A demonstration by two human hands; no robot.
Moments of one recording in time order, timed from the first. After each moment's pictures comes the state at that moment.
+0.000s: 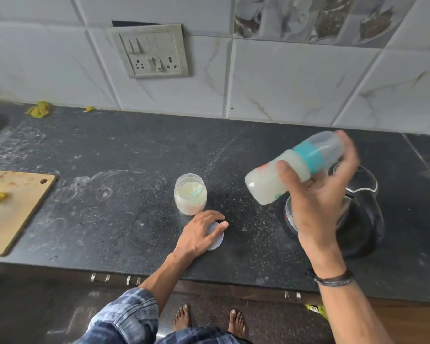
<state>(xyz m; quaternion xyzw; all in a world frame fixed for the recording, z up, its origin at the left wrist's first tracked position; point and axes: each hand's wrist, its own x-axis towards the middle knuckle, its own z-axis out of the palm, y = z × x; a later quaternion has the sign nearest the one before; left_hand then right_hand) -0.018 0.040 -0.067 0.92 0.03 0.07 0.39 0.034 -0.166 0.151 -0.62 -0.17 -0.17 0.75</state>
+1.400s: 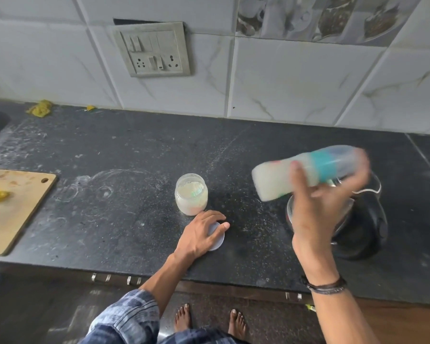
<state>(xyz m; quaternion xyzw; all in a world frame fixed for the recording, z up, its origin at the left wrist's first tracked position) -0.019 0.039 -0.067 0.92 0.03 0.07 0.39 0.030 -0.163 0.132 -0.60 -0.12 -0.22 0.76</state>
